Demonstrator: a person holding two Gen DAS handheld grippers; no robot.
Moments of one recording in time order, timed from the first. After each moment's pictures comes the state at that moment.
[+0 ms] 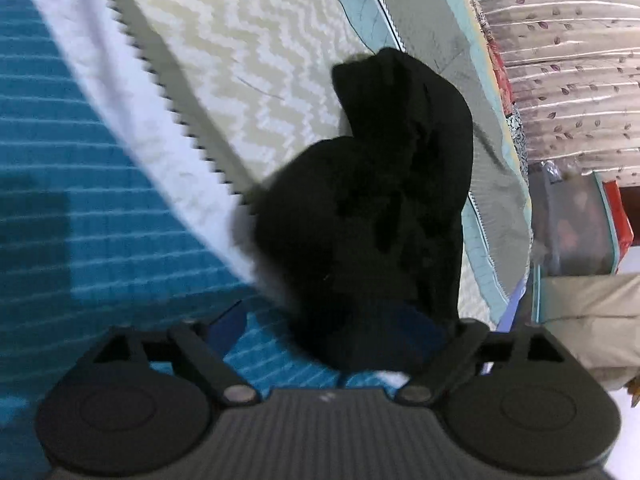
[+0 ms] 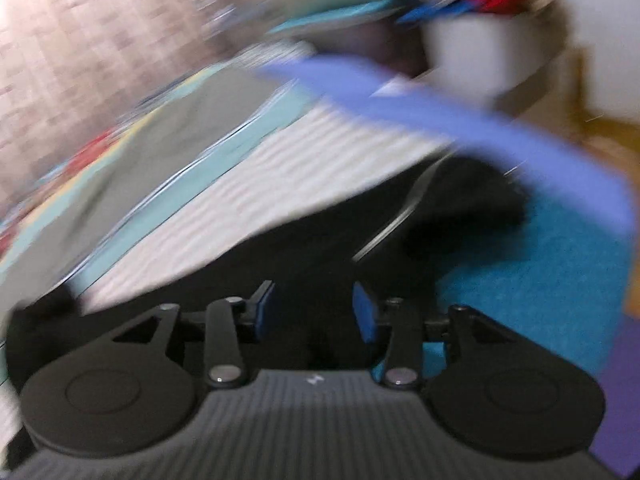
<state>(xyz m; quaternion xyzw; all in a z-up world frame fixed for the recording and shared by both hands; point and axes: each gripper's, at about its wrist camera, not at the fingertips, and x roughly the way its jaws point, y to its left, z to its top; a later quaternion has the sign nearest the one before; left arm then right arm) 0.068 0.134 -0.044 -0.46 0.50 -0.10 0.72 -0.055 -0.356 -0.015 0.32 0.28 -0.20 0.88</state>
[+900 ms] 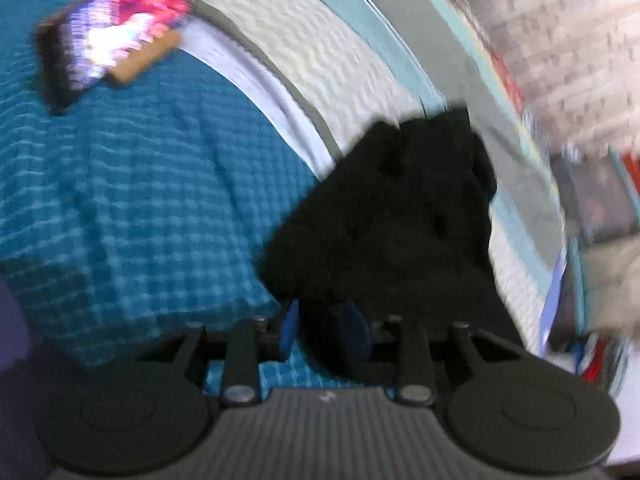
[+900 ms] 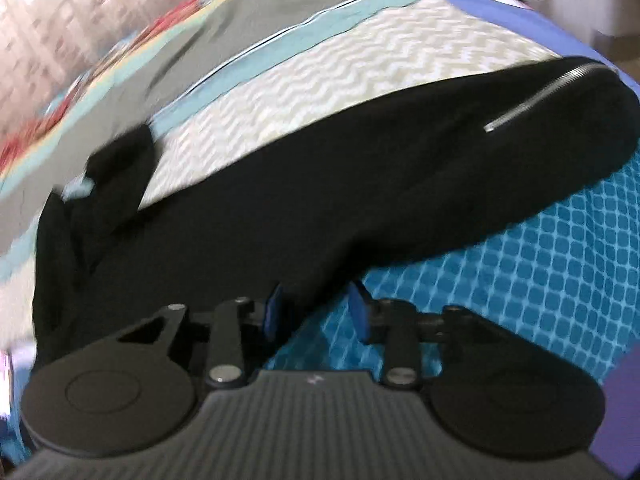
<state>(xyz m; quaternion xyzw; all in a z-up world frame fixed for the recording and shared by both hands) -0.081 0.224 0.015 -0.39 0.48 -0.04 0.79 0.031 -0.337 -0.040 0.24 0.41 -0.08 0.88</state>
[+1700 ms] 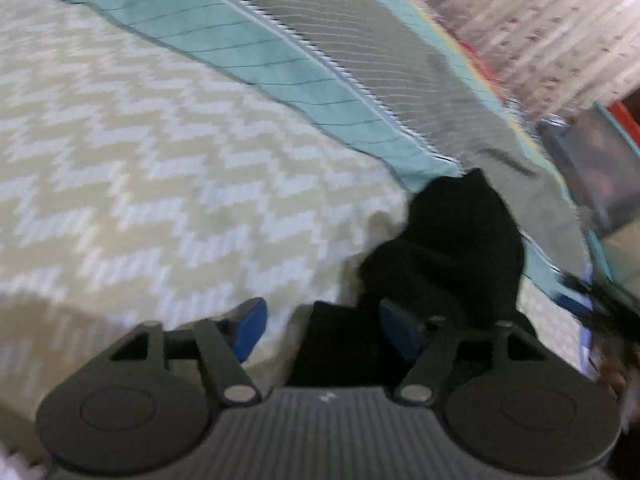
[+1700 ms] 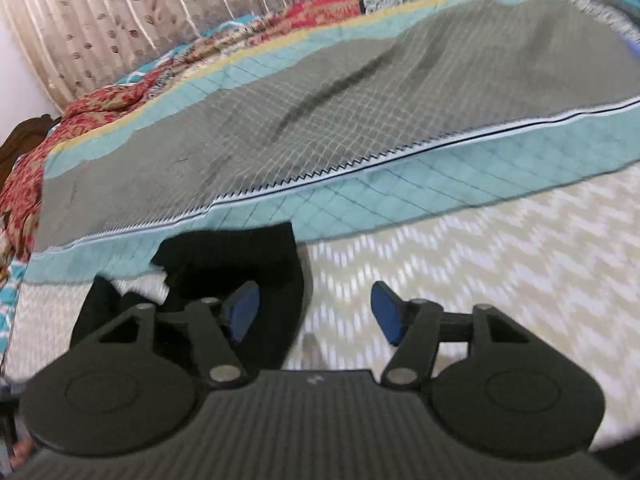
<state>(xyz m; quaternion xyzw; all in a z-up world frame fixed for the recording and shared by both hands) 0.189 0.159 -0.045 -0.27 0.45 -0.14 0.84 0.368 -0.278 -0.051 0.20 0.38 0.05 0.90</state>
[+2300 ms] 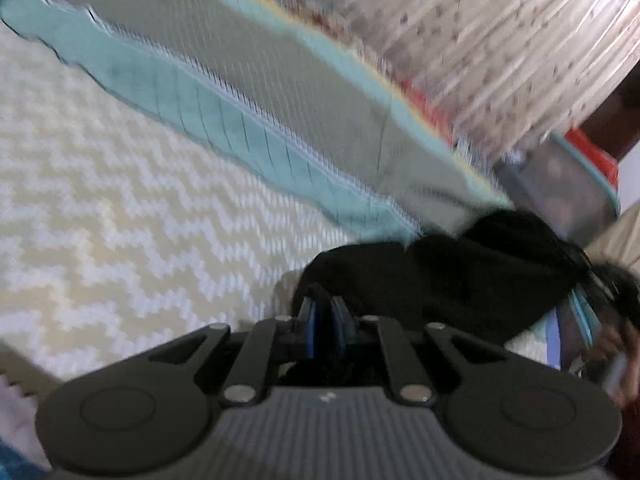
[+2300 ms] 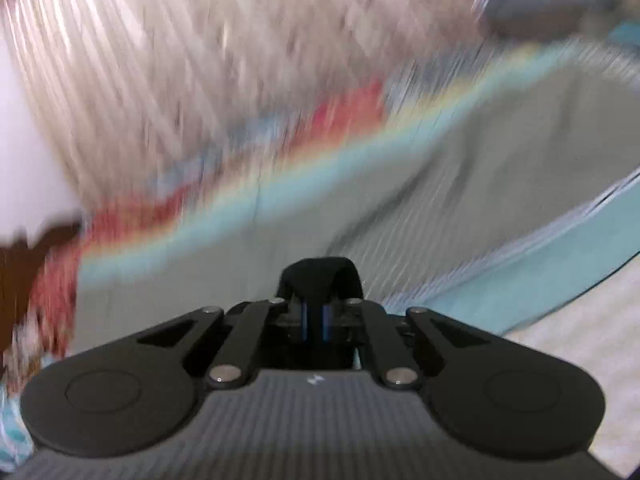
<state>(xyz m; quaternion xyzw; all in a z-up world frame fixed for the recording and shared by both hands) 0.107 0.154 0.008 -0.29 0.35 -0.13 0.88 0.265 -0.334 0.042 0.26 0.15 0.02 0.95</state>
